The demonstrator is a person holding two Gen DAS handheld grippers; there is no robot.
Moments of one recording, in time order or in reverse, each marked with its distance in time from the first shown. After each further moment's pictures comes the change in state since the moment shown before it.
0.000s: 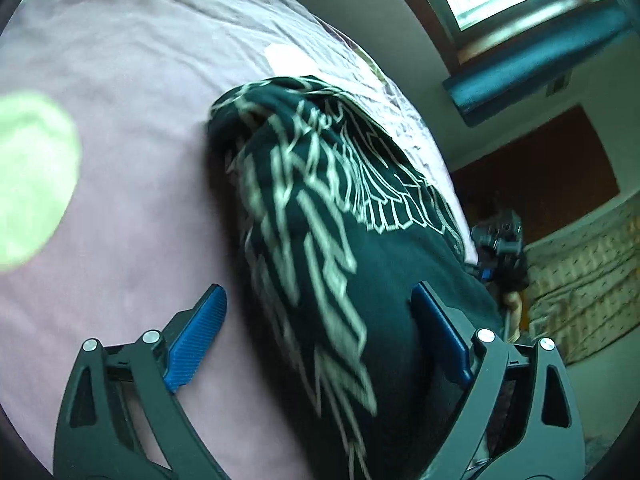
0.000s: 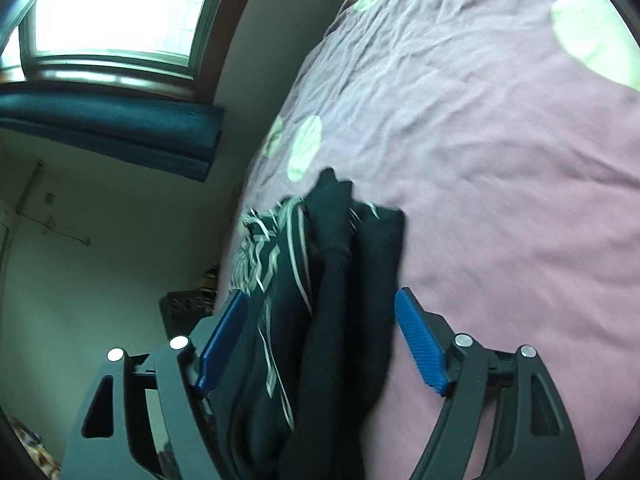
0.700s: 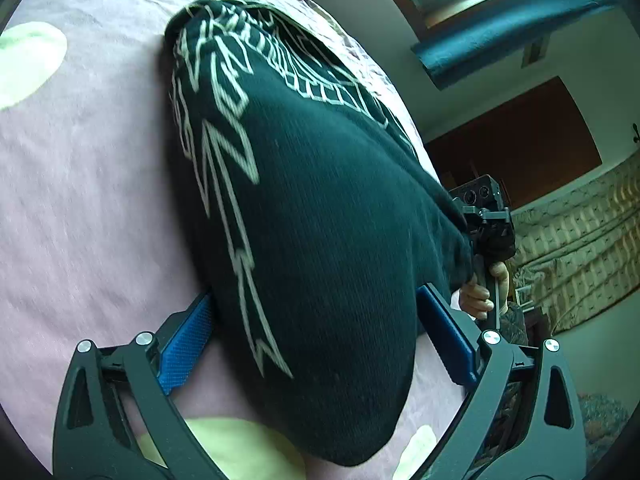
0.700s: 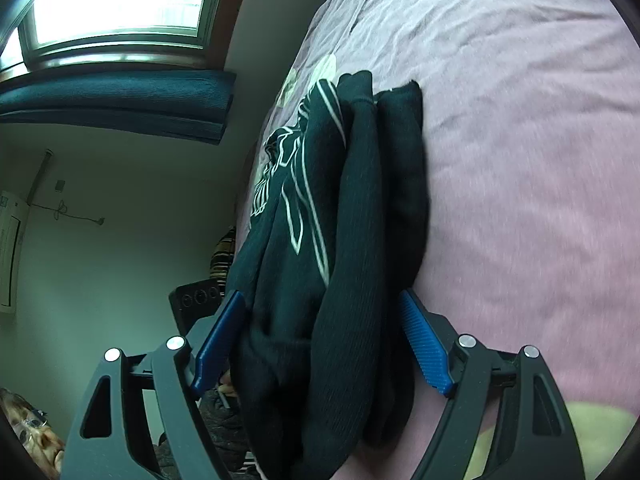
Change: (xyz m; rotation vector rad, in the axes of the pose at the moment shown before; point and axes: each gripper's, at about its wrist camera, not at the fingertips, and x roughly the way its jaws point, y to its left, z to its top) left arm 0.012 -0.046 -0.070 0.077 0.087 -0.055; right arm -0.009 0.014 -0.074 0.051 0.100 0.076
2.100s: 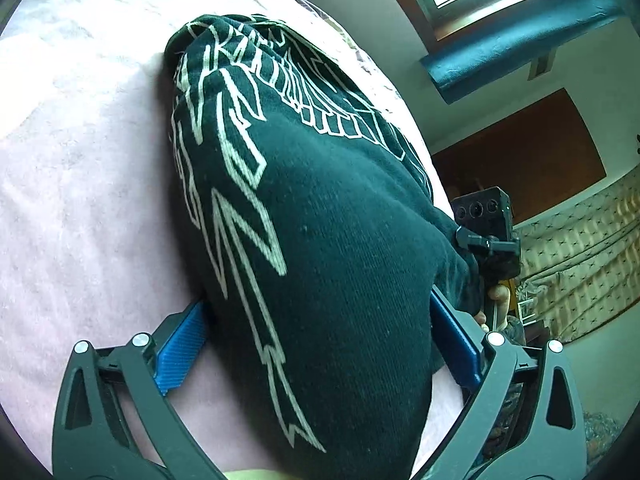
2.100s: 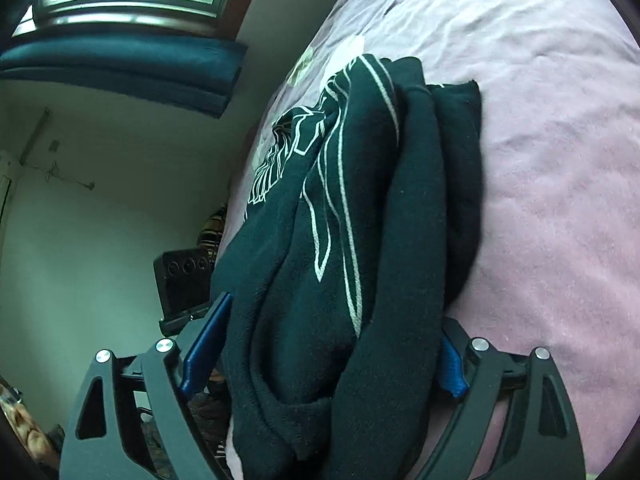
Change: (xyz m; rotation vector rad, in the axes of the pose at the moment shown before) left arm 0.005 0.017 0.025 -0.021 -0.037 0.018; right arm 0.046 0.022 0.033 -0.131 0.059 -0.056
